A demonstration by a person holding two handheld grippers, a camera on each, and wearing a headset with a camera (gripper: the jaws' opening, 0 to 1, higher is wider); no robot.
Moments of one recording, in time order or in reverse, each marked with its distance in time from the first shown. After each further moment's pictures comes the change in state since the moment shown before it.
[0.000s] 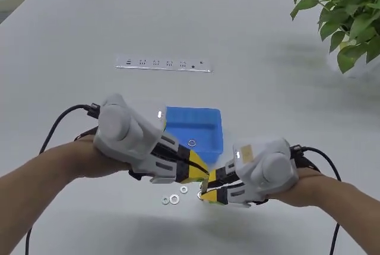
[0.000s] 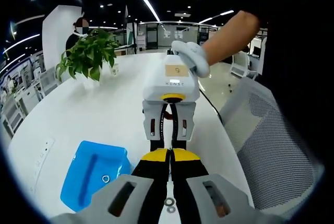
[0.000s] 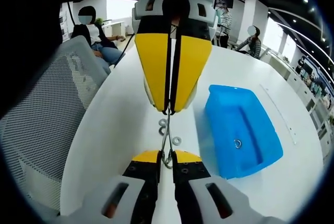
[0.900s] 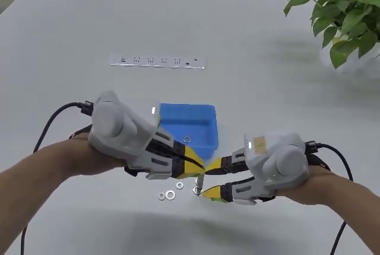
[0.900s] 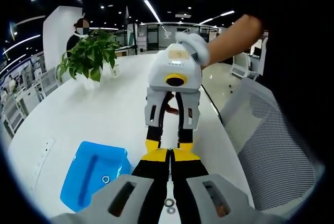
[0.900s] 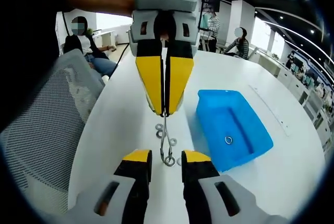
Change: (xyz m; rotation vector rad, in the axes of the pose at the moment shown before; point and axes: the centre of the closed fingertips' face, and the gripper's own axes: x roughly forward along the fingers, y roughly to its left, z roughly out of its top) left arm 0.000 0.000 0.000 0.001 -0.008 0.007; right arm -0.019 -0.004 0.008 0.065 -0.066 -0.064
